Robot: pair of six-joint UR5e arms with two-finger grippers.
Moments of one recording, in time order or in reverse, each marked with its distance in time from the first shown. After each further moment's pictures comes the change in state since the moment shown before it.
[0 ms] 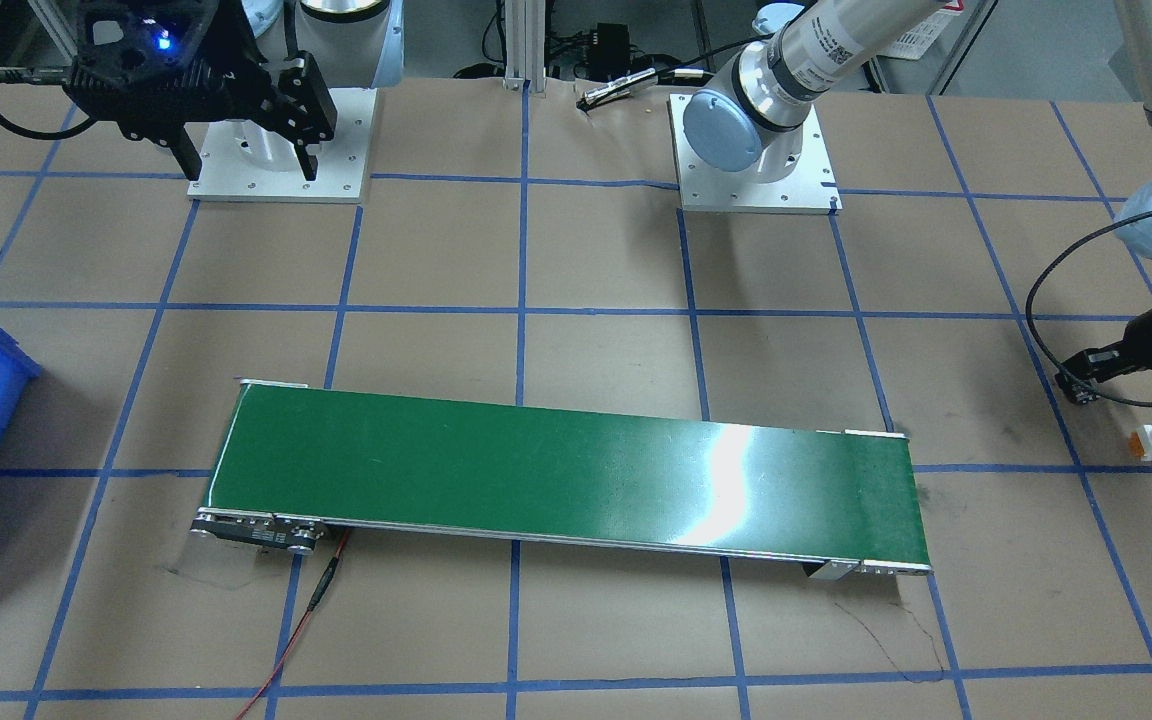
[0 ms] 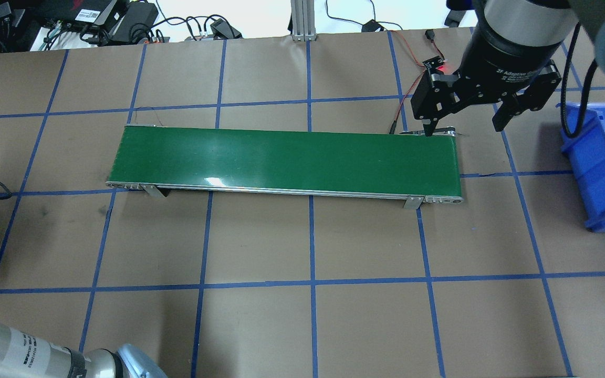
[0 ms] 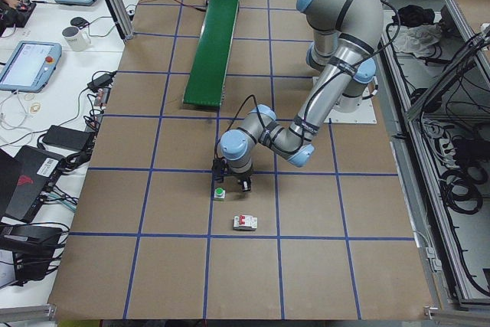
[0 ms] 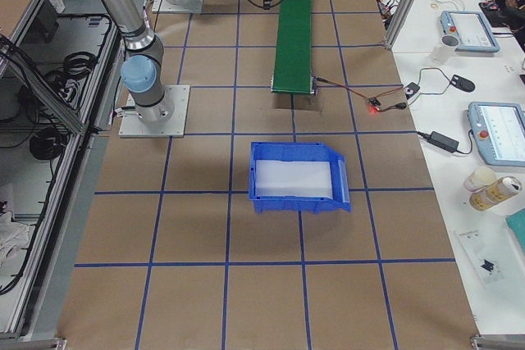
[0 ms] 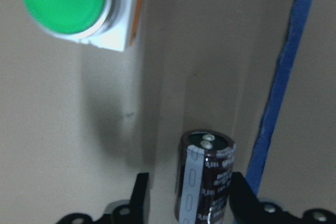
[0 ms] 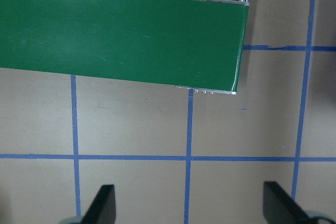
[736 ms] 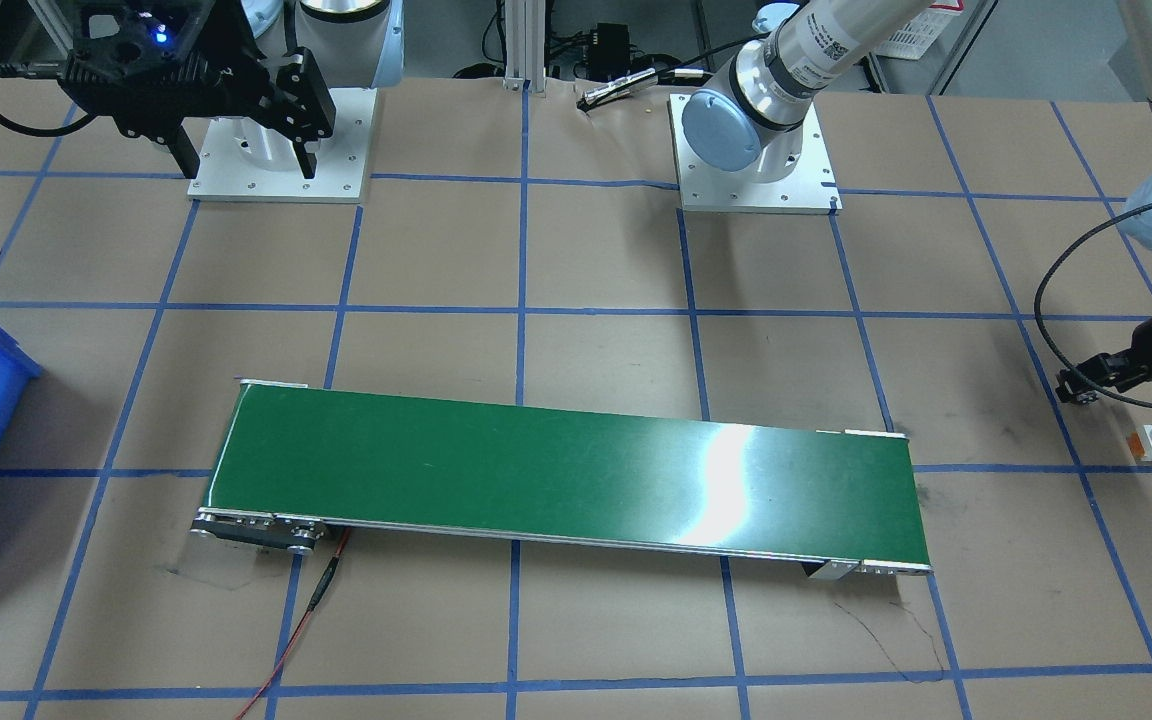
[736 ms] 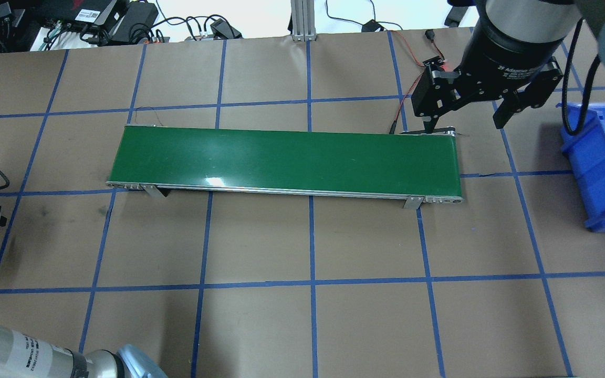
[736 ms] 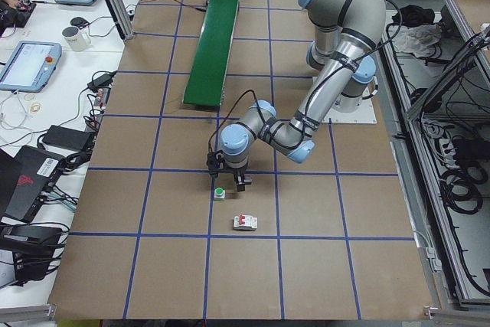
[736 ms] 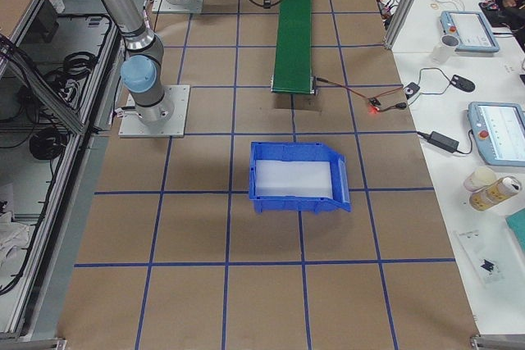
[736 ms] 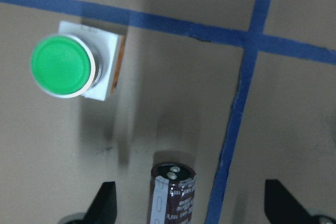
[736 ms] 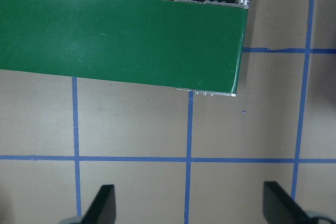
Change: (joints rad) left arm -0.009 0.026 0.003 0.009 -0.106 -0.029; right arm 0.000 0.001 -0.008 0.000 0.001 0.000
